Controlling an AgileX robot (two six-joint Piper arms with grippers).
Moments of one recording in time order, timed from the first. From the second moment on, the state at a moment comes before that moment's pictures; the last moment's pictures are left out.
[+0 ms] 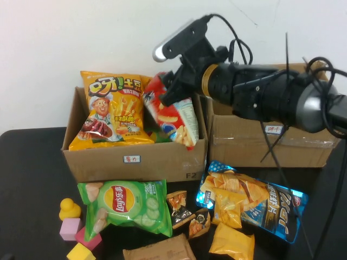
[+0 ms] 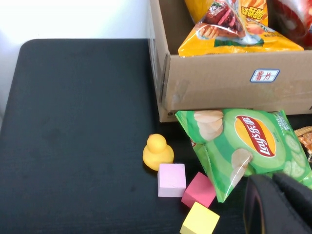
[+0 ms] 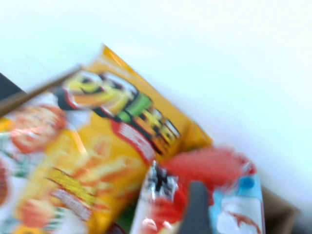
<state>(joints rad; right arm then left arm) 0.60 2.05 -1.63 -1.22 0.03 0.96 -0.09 0.47 -0.39 -0.05 0.52 -0.09</state>
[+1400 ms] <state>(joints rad) 0.76 1.30 -1.05 -0.55 0.96 0.29 -0.33 1.01 -0.48 -0.58 0.86 0.15</state>
